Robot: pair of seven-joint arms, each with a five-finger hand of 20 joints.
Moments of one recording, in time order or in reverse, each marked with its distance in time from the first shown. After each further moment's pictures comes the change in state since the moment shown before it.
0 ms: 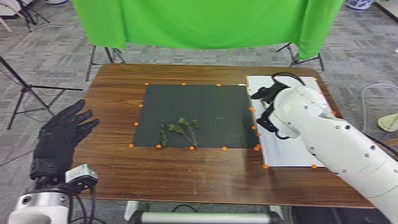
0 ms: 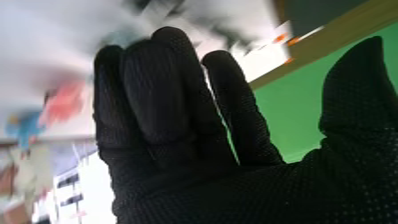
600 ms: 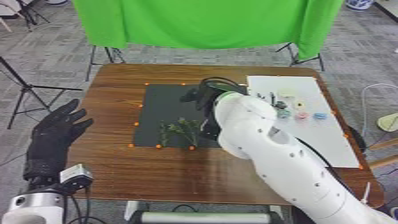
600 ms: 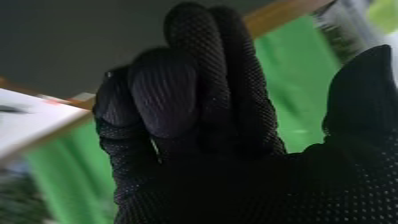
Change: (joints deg) left arm 1.2 0.1 -1.8 0.1 -0.2 0.2 1.1; right arm -7.4 -19.7 3.6 -10.9 -10.8 -14.9 -7.4
